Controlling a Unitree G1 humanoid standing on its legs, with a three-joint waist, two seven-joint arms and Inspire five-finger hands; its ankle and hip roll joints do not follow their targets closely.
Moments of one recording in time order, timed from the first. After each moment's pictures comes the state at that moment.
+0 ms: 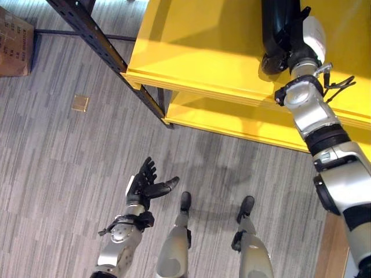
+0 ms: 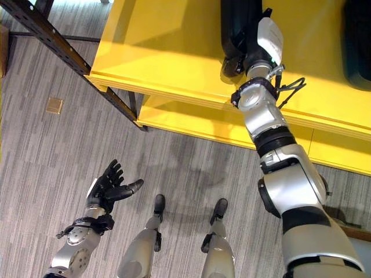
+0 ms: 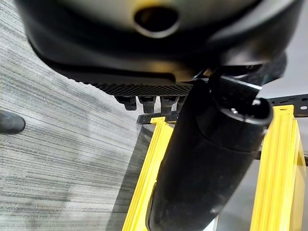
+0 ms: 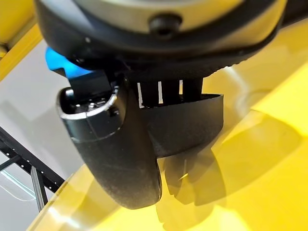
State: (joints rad) left arm 0.06 0.39 -0.19 0.12 -0.59 -0.09 0.17; right arm -1.28 -0.53 0.42 0.91 -0.13 0.14 -0.37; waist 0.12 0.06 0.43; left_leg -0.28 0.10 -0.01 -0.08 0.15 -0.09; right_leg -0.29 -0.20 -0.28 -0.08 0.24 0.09
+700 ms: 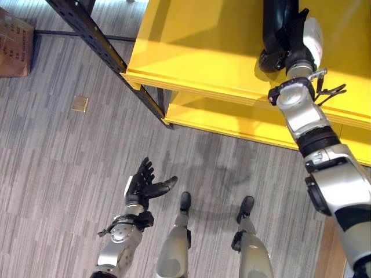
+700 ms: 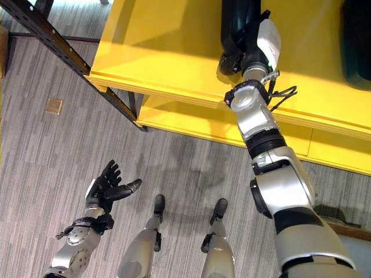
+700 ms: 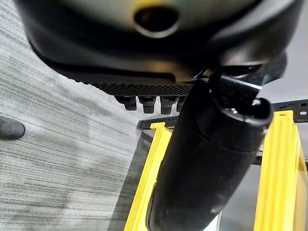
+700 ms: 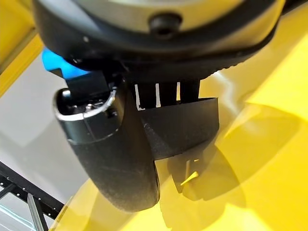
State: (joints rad) left arm 0.06 0.39 -0.20 0.12 -0.59 -0.09 0.21; right arm -1.26 -0.47 0.33 0.90 -0.12 0.16 -0.47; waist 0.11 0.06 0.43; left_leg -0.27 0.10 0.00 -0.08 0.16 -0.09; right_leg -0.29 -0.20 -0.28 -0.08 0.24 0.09
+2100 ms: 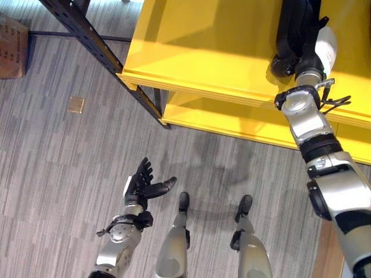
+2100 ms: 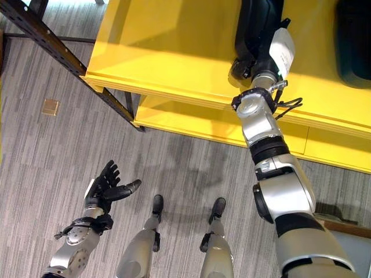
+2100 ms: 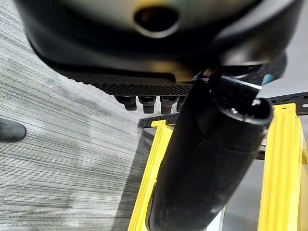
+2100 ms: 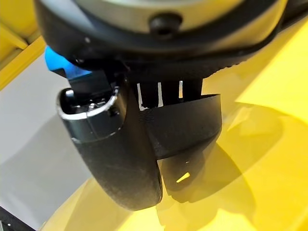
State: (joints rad) left arm 0.05 0.41 -0.21 0.12 -0.58 -0.09 0.23; right arm -1.19 -0.48 0.26 0.84 -0.16 0.18 -0.51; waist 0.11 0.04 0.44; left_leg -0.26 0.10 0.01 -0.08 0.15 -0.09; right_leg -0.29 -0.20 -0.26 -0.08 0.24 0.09
